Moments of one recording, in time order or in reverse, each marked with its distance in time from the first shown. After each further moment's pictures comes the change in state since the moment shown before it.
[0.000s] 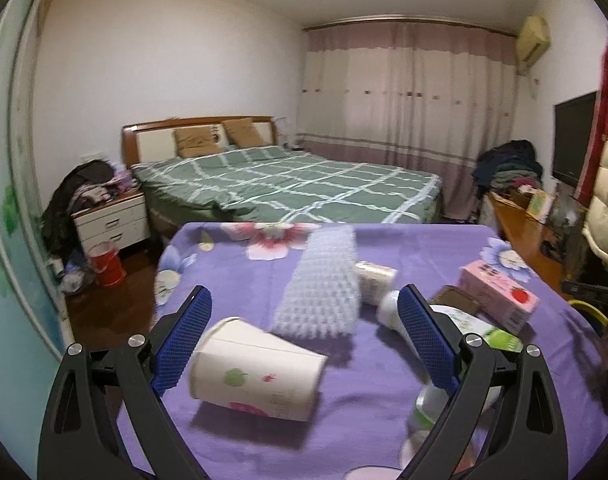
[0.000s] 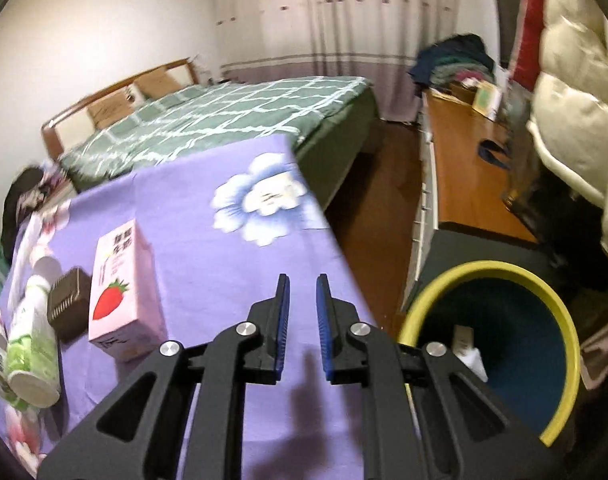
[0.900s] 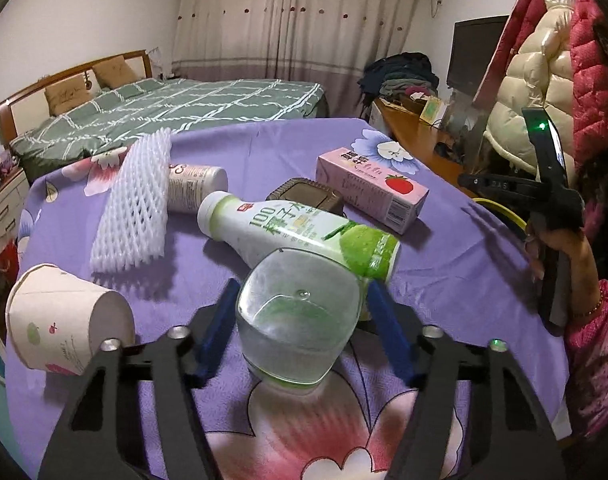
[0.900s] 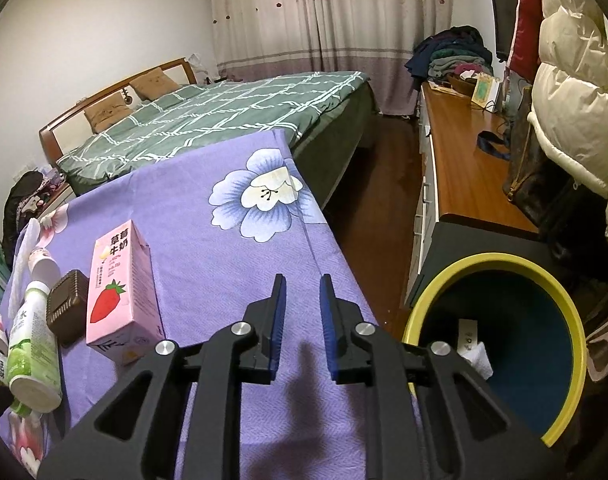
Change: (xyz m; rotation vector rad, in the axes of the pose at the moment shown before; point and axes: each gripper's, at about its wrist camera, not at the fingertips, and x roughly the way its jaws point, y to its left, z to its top) left arm 0.038 -0.085 -0.036 0.160 0.328 -0.400; right arm 0.001 -0.012 0.000 0.058 -0.002 0.004
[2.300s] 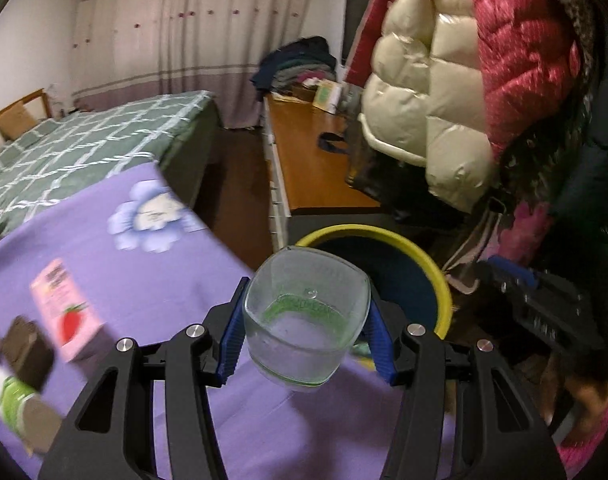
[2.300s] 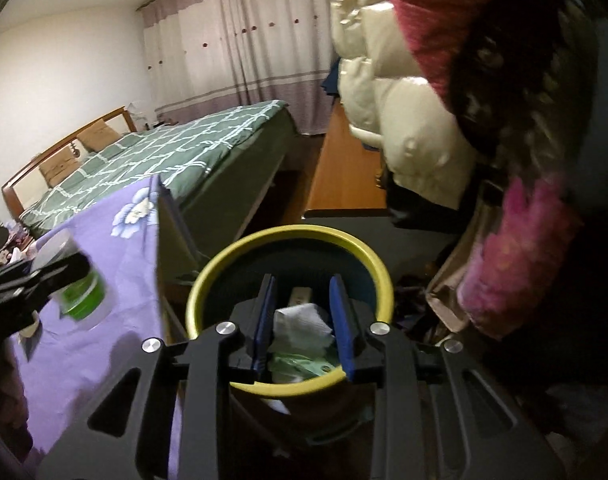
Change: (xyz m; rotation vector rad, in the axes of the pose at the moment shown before) left arm 0.079 -0.281 0.092 0.221 0.024 -0.264; right arm -0.144 -0.183 -0.072 0.179 -0.111 -0.169
